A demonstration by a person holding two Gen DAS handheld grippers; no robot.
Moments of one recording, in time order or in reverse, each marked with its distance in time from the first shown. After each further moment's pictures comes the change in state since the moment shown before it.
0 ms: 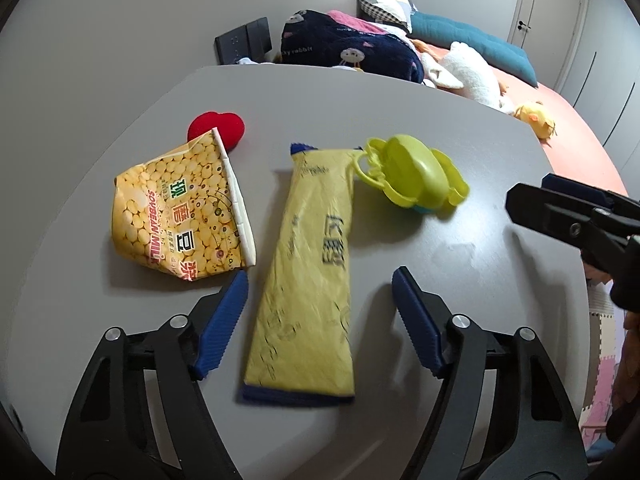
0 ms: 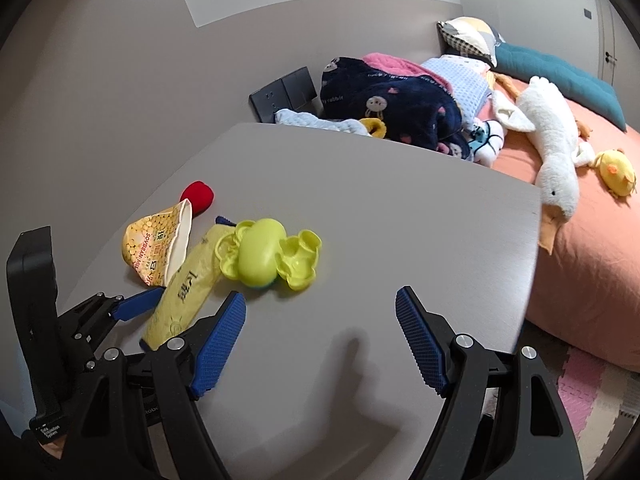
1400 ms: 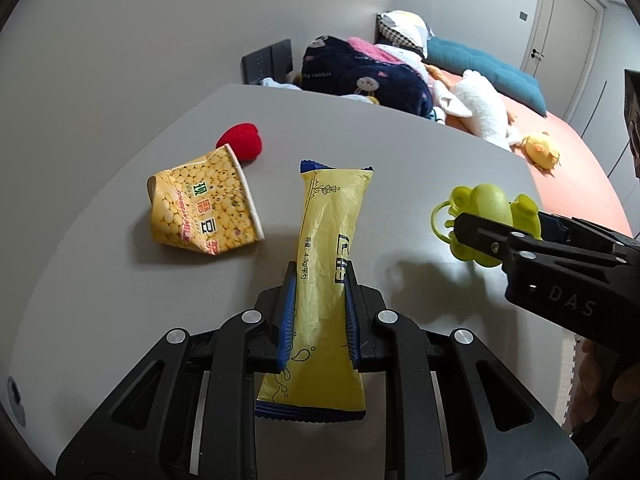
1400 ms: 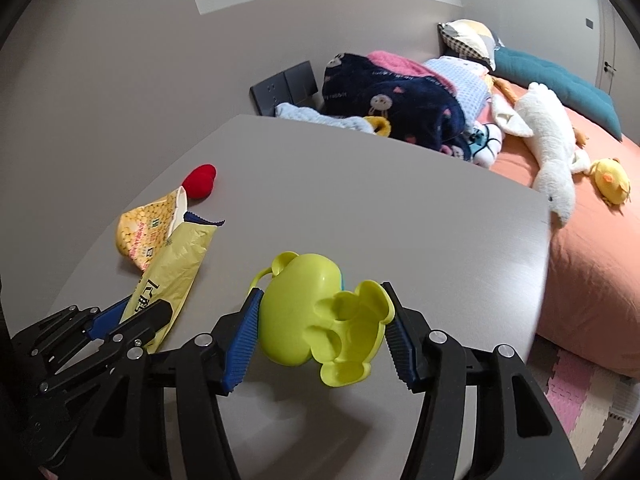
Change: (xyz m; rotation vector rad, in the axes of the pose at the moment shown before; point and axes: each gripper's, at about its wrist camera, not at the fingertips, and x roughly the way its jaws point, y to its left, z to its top) left arm -0.040 -0.001 -0.005 -0.075 -0.067 0.021; right arm -0.002 0.018 -0.003 -0.026 0.008 -0.055
